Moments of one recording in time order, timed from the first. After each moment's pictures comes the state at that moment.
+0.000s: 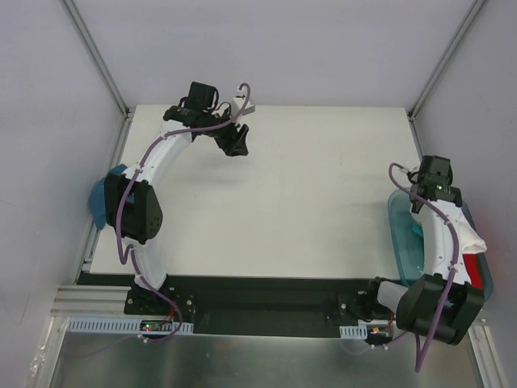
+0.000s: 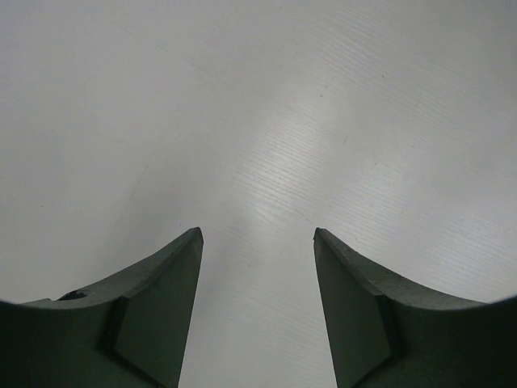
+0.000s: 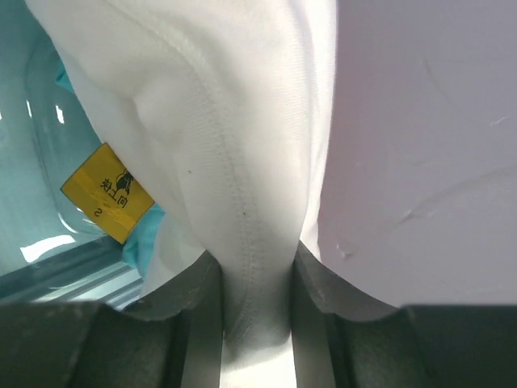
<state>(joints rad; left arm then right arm) -0.31 1.87 1.77 -0.74 0.70 0.47 -0.27 1.16 1.00 -0.89 0.58 -0.68</state>
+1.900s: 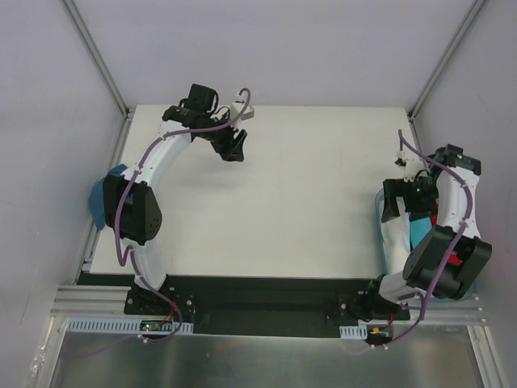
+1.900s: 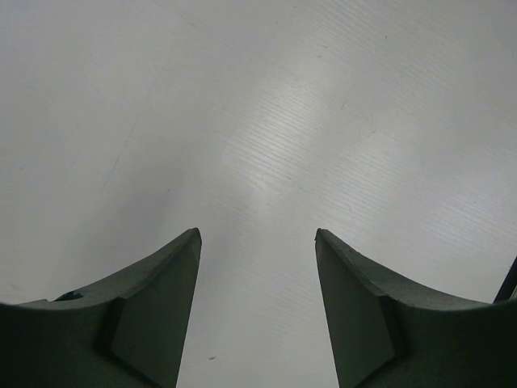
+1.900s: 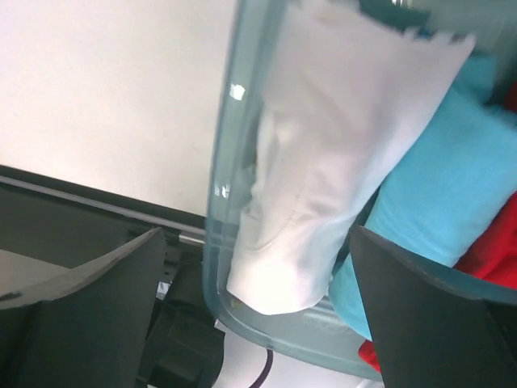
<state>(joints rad) -0.31 1.86 1.77 -0.84 0.65 0.49 -0.39 1.45 1.24 -1.31 -0.26 -0.54</state>
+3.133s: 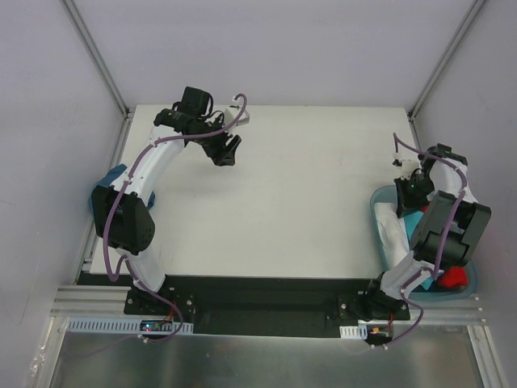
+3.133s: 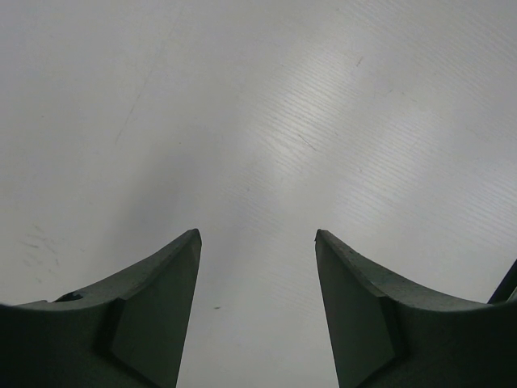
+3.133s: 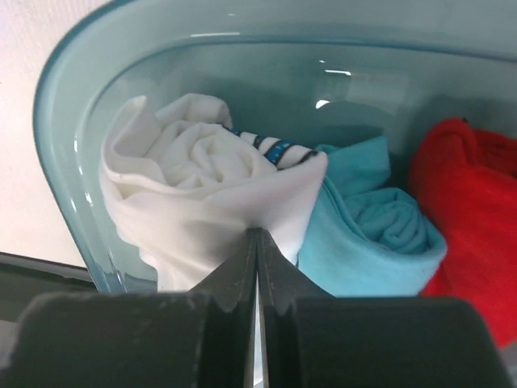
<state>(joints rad) -0.31 1.76 1.70 -0.91 0.54 0.55 -0.39 1.70 1.27 -1.09 -0.18 -0.54</state>
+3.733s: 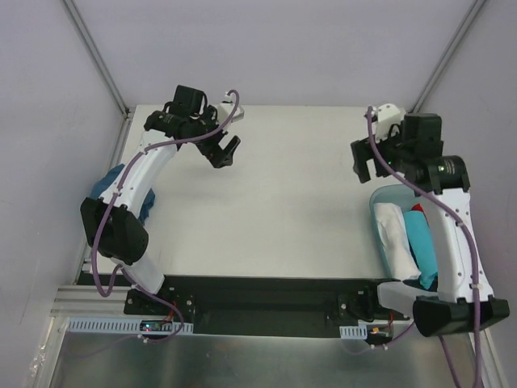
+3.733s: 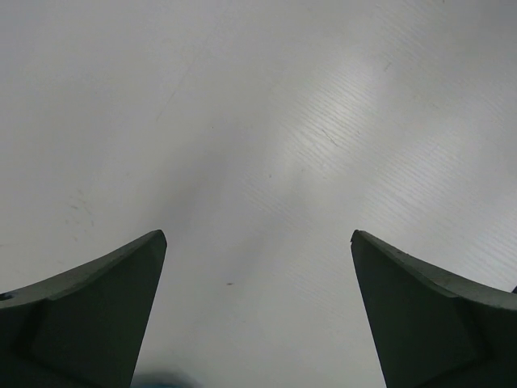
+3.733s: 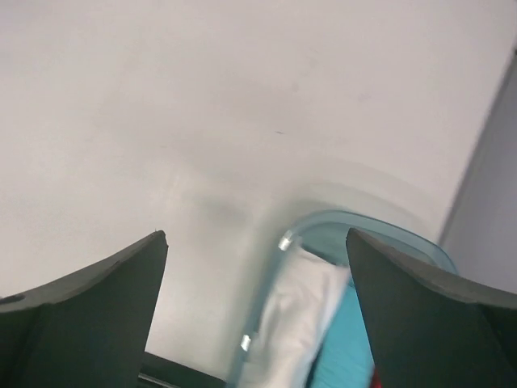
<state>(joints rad) -0.31 1.69 1.69 -0.90 0.46 0.51 0.05 1.22 1.53 -1.03 -0.14 -0.34</state>
